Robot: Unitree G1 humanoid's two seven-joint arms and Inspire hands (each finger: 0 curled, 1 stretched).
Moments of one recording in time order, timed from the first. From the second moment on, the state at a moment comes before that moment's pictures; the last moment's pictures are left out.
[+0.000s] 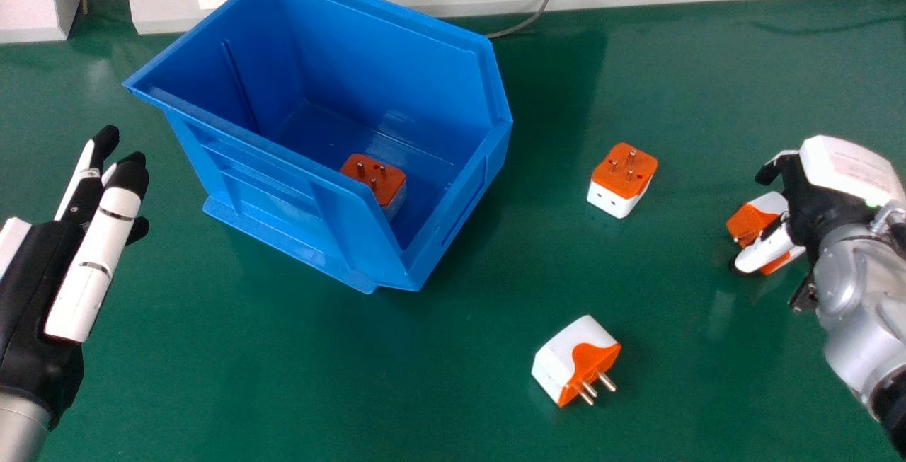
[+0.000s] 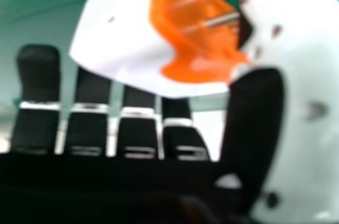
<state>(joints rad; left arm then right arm) 0.30 0.34 0.42 -0.48 -0.14 0.21 -0.28 -0.65 -0.51 0.34 0.83 -0.62 0.27 -0.13</state>
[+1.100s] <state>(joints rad) 0.32 0.34 0.42 -0.53 -0.15 0.23 -0.28 -0.63 -0.51 0.31 0.80 -0.63 0.26 -0.20</state>
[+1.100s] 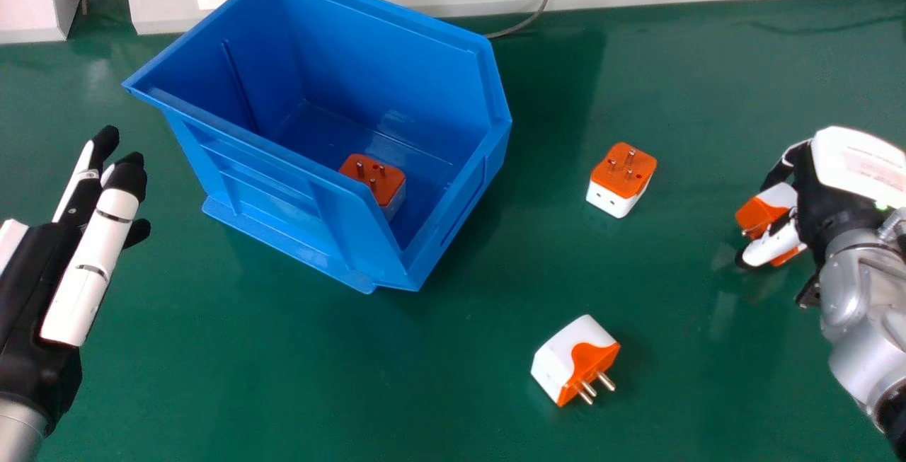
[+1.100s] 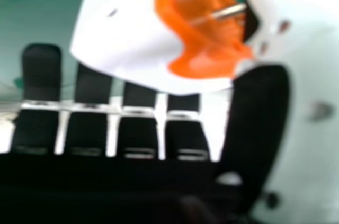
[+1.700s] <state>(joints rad) 0.30 0.34 0.38 -0.49 -0.12 0.22 -0.26 -0.57 -0.61 0.29 0.54 -0.64 0.27 -0.10</state>
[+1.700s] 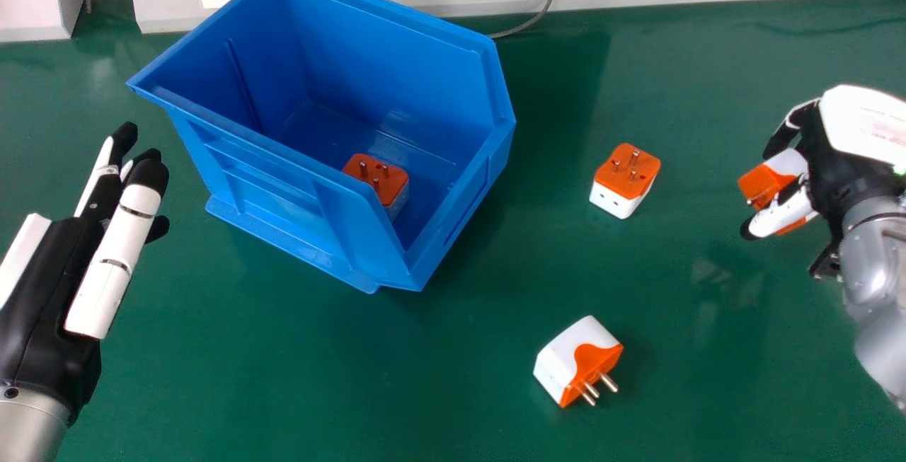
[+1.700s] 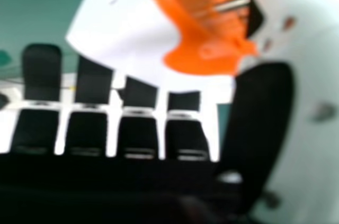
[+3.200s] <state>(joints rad) 0.26 0.34 0.37 -0.42 -0.12 0.18 -0.27 -0.23 -0.63 0.18 -0.40 -0.72 0.23 0.25</state>
